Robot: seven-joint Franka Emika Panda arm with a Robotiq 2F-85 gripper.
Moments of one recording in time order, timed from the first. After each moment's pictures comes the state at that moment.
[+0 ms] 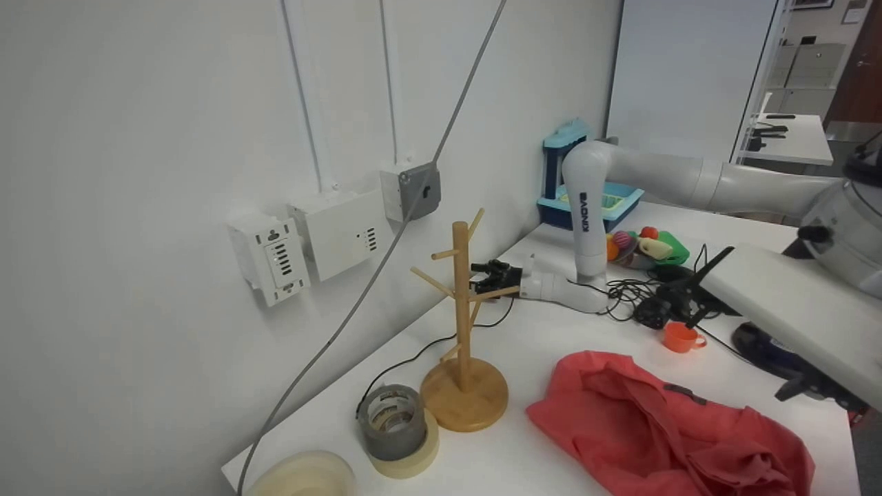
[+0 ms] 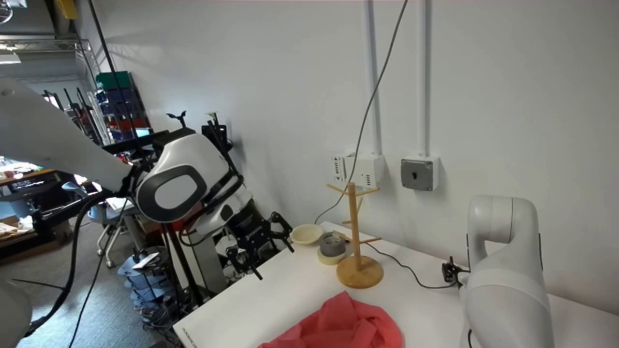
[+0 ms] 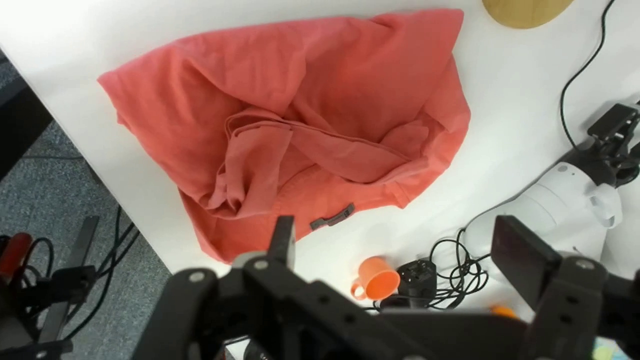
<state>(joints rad) 2.19 0.44 -1.88 -2.63 0.25 2.72 1.78</state>
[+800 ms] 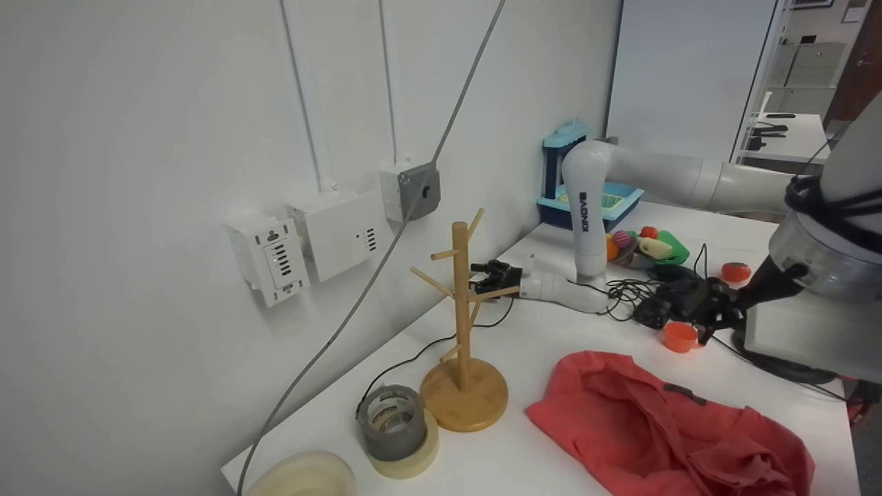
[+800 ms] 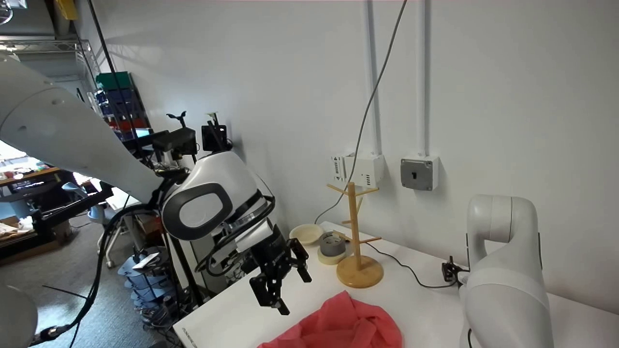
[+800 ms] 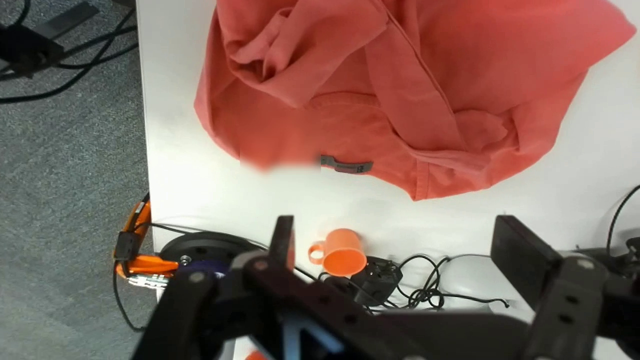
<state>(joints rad) 1.78 0.43 -1.61 -2.60 0.20 2.73 1.16</state>
